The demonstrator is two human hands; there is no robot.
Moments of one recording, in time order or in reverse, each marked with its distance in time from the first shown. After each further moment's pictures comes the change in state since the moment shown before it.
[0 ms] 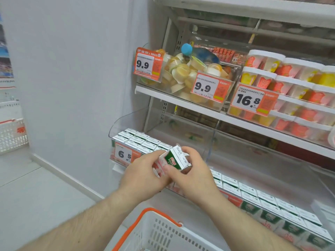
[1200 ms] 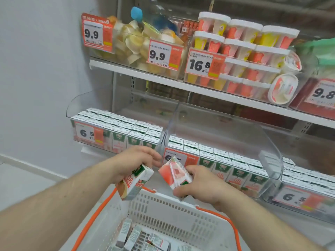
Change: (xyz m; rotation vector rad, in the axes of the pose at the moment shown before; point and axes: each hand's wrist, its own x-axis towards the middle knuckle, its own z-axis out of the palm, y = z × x) left_hand -0.008 0.033 0.050 -0.455 -0.664 -0.458; right_hand -0.079 0.065 -0.092 -0.038 -0.306 0.450
